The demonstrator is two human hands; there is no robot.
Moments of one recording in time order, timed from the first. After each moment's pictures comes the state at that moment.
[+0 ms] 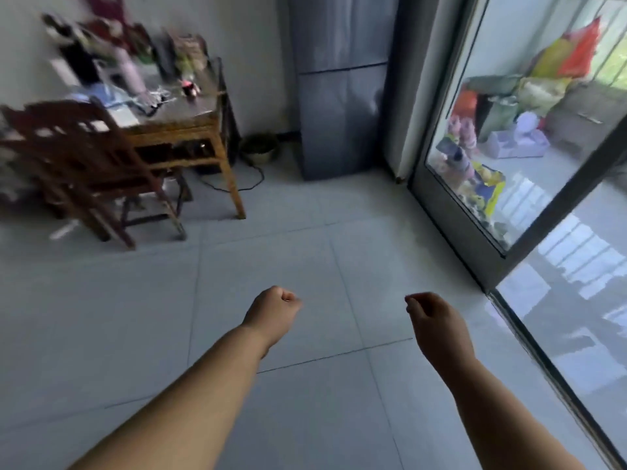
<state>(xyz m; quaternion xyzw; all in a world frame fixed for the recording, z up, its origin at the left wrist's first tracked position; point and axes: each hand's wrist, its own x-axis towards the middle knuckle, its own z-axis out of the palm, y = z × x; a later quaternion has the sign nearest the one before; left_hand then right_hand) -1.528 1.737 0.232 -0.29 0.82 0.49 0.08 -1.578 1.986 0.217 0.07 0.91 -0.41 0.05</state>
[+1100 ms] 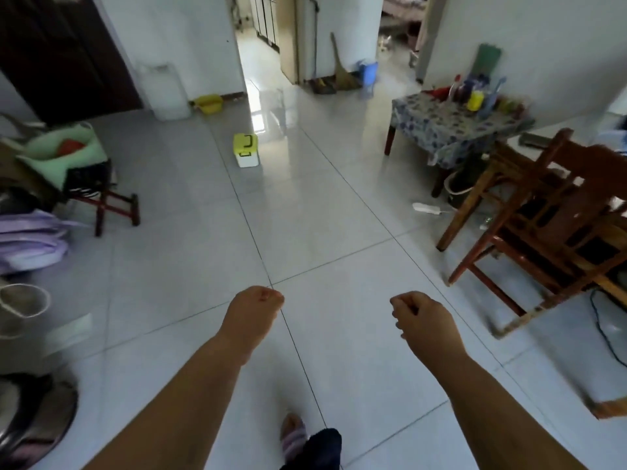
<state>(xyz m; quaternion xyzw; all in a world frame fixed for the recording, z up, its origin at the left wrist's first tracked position) -1.259 1.102 0.239 -0.74 0.45 0.42 -0.29 -1.521 1.095 0.227 -0.54 0.72 -0.24 0.36</state>
